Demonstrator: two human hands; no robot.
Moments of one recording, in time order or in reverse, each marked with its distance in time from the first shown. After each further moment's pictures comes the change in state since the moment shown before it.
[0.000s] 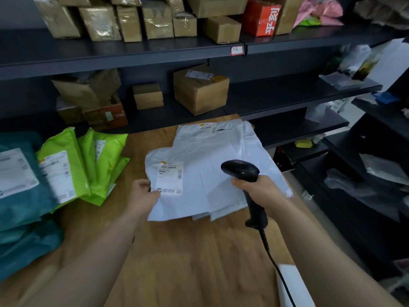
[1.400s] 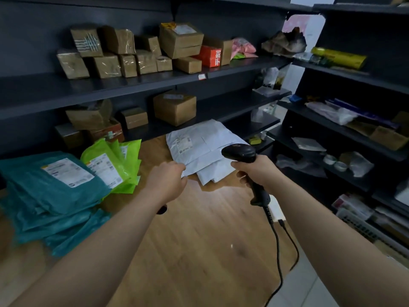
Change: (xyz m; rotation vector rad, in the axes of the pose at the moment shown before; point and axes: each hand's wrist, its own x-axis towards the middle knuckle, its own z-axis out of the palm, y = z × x) left_hand -0.159 0.060 -0.135 1.146 -0.201 1.111; right_hand -0.250 -0.022 0.071 0.109 0.275 -0.053
